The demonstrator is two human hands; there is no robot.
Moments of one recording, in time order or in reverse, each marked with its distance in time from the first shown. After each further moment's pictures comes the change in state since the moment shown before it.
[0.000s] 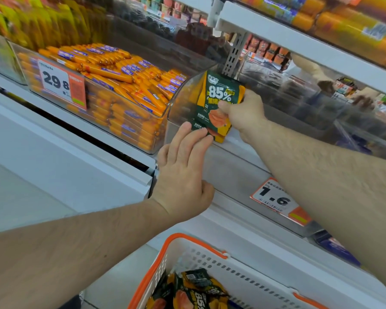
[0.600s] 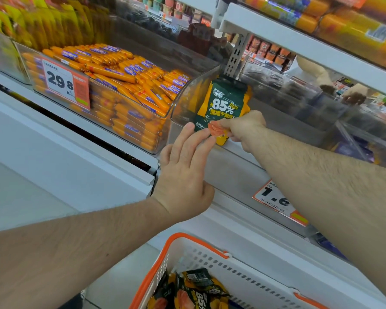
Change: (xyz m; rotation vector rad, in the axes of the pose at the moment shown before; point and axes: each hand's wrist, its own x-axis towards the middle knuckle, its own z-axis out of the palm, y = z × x) left_hand -0.001 -0.004 -0.003 0.016 -0.033 0.029; right_hand -0.011 0.008 -0.002 -0.169 0.046 0.302
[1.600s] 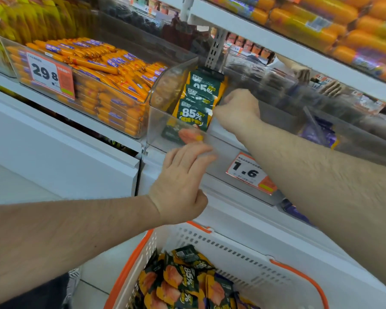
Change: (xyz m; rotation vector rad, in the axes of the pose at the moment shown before) left_hand -0.027 0.040 -0.013 -0.130 -0.244 0.161; right_hand -0.073 -0.010 -0.056 -0.352 0.070 -0.322
